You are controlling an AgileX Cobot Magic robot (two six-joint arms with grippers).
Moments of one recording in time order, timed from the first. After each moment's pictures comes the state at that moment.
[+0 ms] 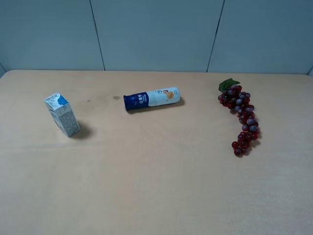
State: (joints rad) left arm 0.07 0.00 -0.50 -0.04 1.06 0.02; right arm 0.09 0.00 -0.50 -0.01 1.02 0.07
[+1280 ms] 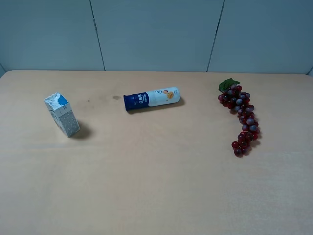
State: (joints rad) left arm 0.07 0.24 -0.68 -0.04 1.10 -0.06; right arm 0.09 0.00 -0.50 -0.01 1.02 0.07
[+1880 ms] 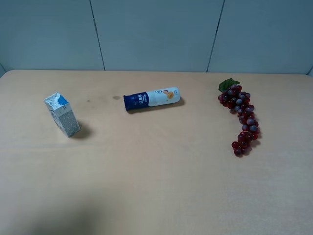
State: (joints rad) left arm 0.07 0.87 -0.85 -0.04 1.06 -0.26; right arm 0.09 0.00 -0.50 -0.01 1.02 0.07
